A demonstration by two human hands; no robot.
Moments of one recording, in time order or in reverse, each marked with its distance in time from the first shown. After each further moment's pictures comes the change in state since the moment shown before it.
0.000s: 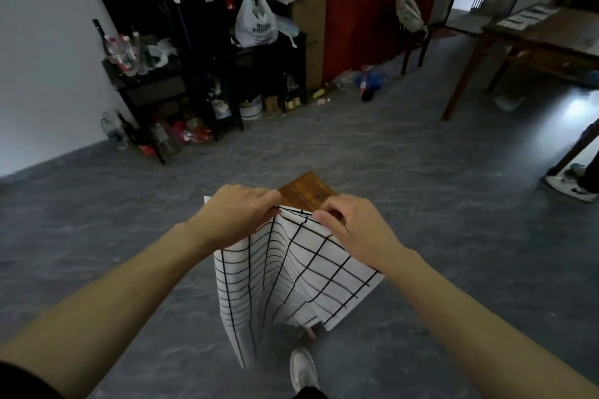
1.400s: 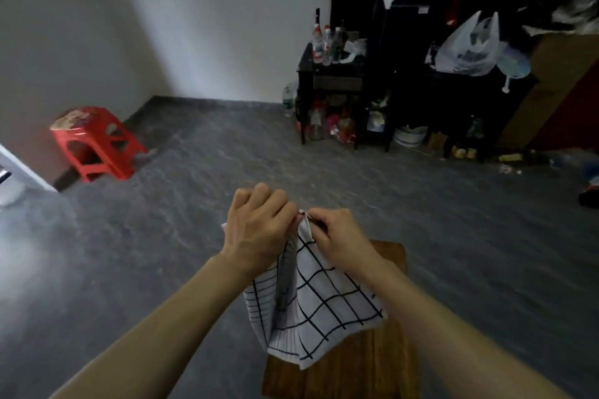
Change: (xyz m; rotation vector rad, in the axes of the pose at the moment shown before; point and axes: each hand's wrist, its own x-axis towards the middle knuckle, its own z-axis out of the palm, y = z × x) left_hand 0.145 -0.028 0.061 0.878 0.231 -0.835; right_hand 0.269 0.085 0.005 0.396 -0.527 -0.602
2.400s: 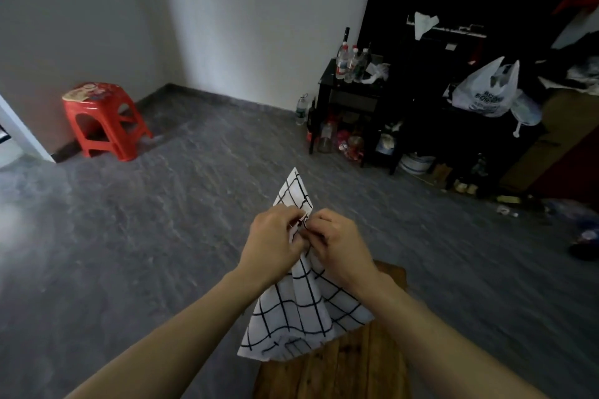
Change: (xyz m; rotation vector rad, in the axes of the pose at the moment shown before) left_hand -0.046 -0.028 -0.008 -0.710 -0.405 -0.733; right_hand 0.021 -0.033 0.055 -0.254 0.077 -0.238
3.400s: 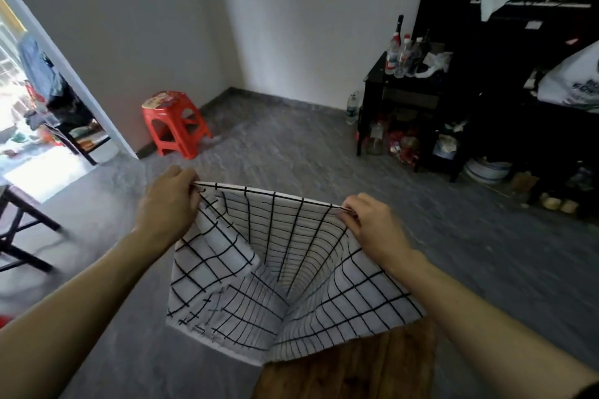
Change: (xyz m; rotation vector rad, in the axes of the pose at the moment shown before) left_hand 0.076 -0.027 -0.067 0.726 0.208 -0.213; right_hand 0.053 0.175 -0.058 0.005 -0.047 -0.010
